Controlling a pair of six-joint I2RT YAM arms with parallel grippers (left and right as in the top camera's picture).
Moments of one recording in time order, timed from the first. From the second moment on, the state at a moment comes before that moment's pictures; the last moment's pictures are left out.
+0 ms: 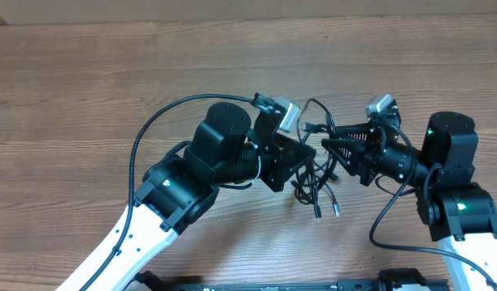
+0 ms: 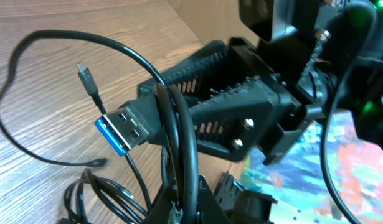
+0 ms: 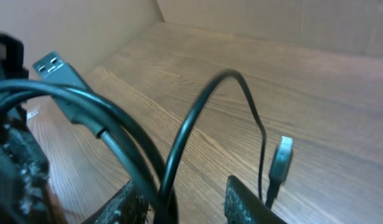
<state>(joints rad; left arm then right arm) -0.70 1.22 1.19 -0.42 0.55 -0.46 0.05 0.95 0.92 -0.54 -0.82 -0.11</state>
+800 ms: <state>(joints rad) -0.71 1.22 1.19 -0.50 0.14 -0.68 0.05 0.95 0.92 -0.61 -0.89 -0.14</state>
